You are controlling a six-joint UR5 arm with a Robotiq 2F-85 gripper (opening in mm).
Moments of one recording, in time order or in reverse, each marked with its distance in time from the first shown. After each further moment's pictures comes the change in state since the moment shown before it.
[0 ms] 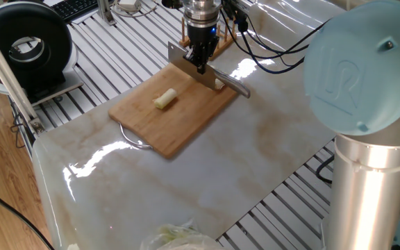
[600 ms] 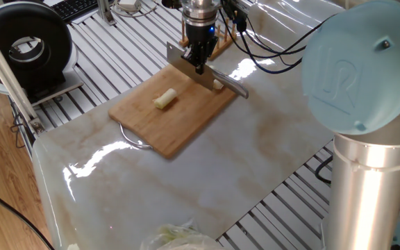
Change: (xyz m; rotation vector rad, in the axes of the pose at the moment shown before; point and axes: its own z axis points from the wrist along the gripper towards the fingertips) arm -0.002 0.019 -0.014 -0.029 0.025 0.024
